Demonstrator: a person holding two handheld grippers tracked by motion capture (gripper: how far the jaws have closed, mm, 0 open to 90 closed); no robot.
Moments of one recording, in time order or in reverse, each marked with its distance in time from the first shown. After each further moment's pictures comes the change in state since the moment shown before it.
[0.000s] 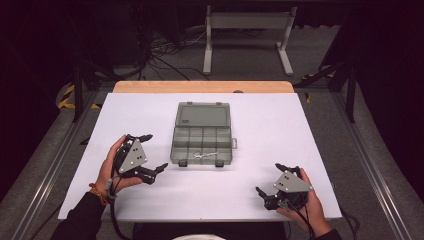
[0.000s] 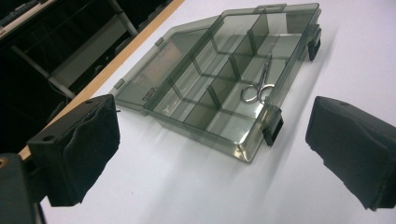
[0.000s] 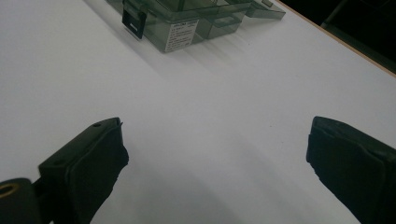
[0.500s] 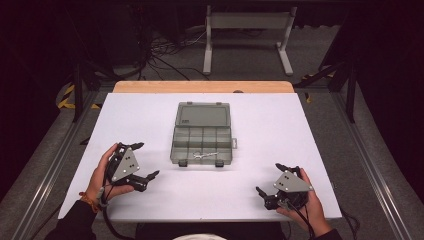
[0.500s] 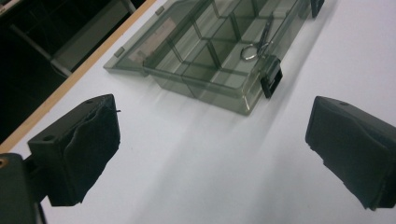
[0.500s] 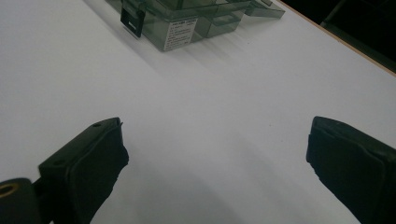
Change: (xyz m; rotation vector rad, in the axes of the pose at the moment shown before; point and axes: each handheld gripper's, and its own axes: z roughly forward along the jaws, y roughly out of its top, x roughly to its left) left arm -0.006 -0.029 -0.013 0.064 0.014 -0.012; right arm 0.000 0.000 0.000 0.003 0.000 0.000
